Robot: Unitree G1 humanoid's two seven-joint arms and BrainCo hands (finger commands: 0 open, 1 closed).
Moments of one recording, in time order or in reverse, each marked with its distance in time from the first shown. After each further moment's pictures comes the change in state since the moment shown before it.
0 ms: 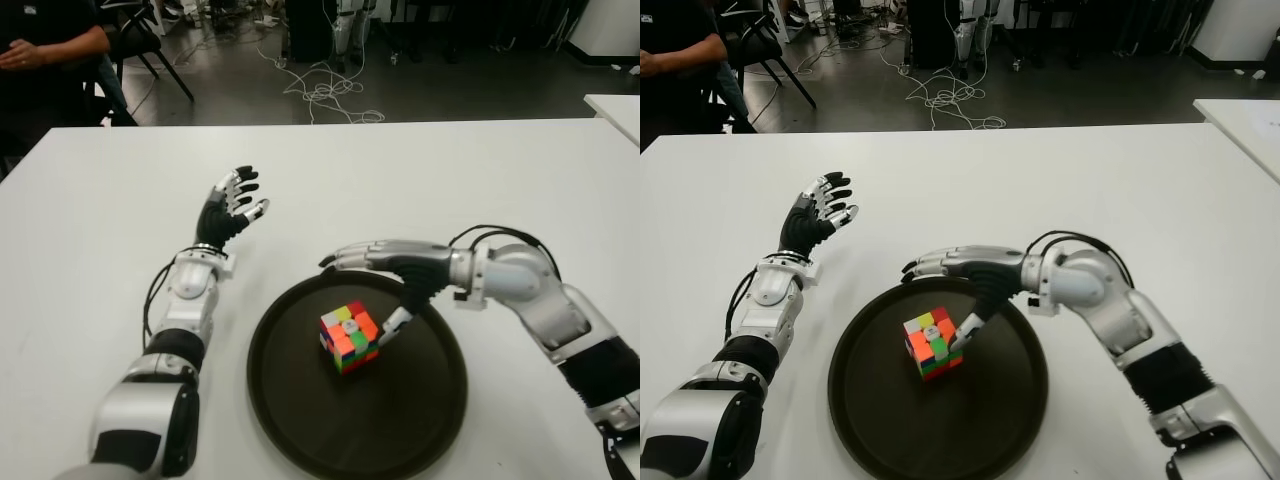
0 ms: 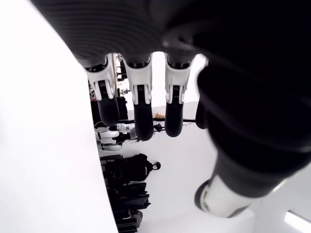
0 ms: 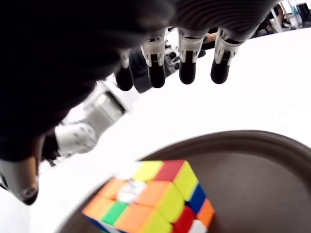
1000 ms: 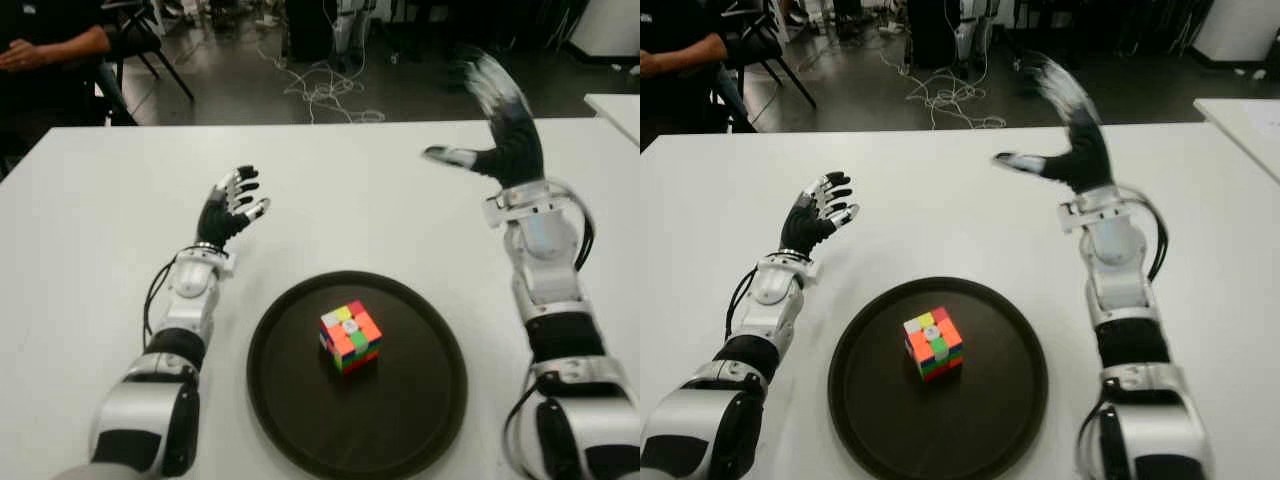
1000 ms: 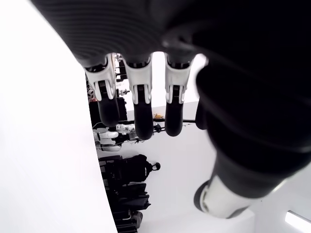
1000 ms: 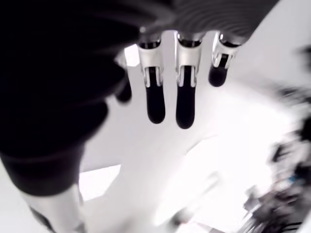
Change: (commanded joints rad) left arm 0.000 0.010 -0.010 0.013 0.015 0.007 0.005; right arm 0.034 0.540 -0.409 0.535 0.145 0.134 -0.879
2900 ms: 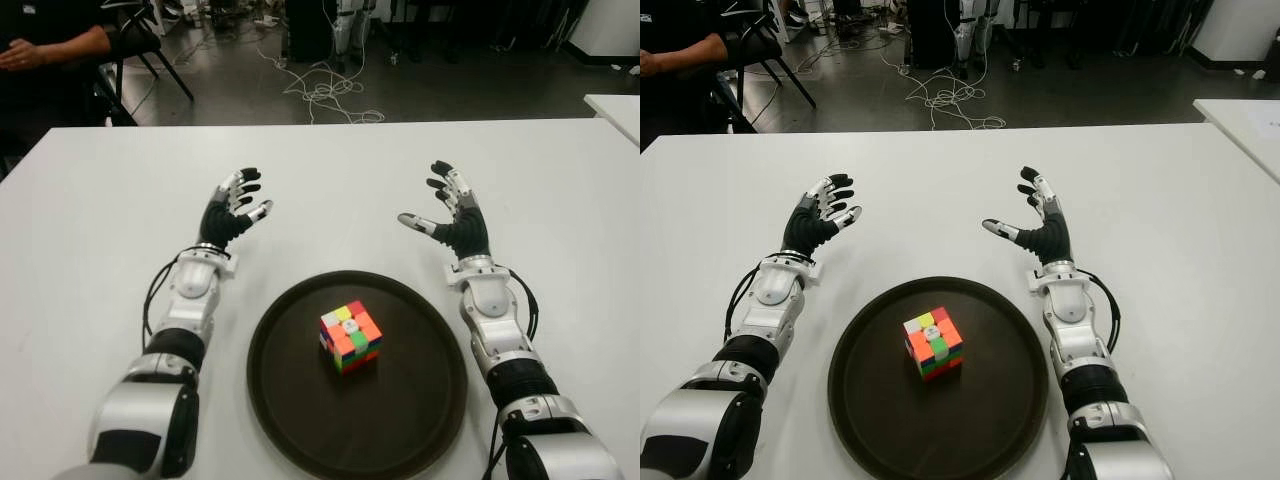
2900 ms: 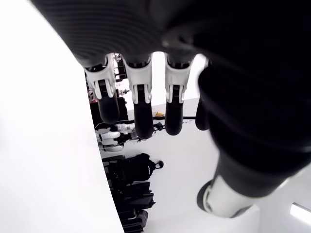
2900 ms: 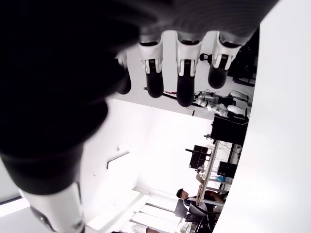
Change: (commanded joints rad) left arm 0.019 0.001 -0.009 -0.010 0.018 -0.009 0.017; right arm 0.032 -0.035 0.098 0.107 -0.208 -0.227 -0.029
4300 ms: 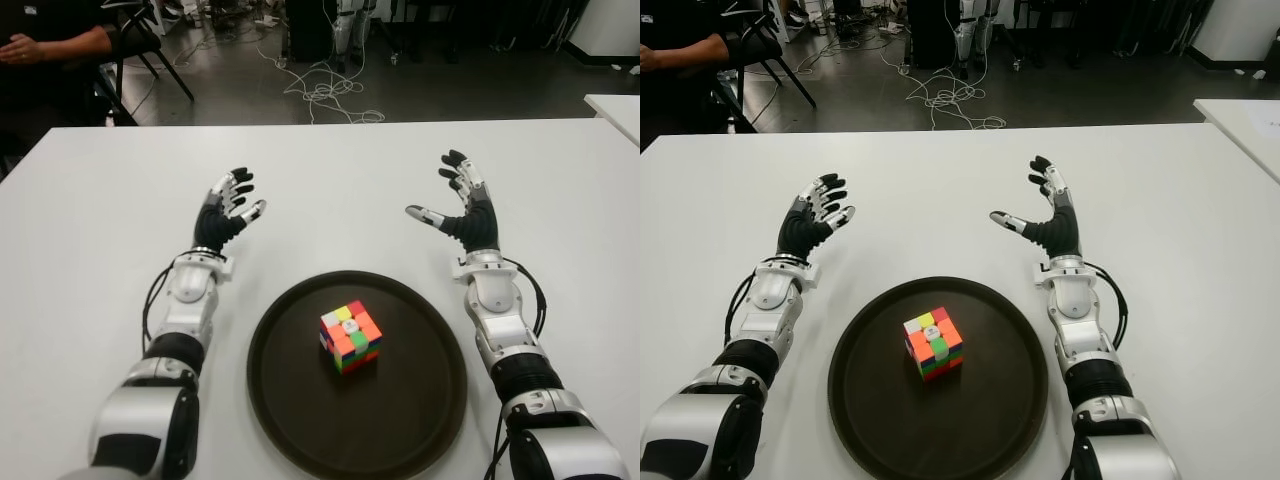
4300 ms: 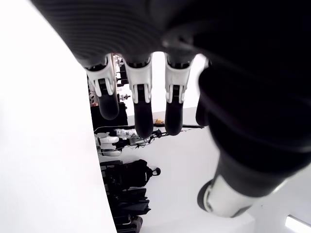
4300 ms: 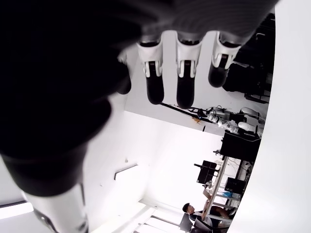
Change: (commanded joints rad) left arm 0.012 -0.024 0.037 0.002 -0.035 -0.054 0.016; right arm -0.019 -0.021 -0.017 0.004 -0.009 -0.032 -0.064
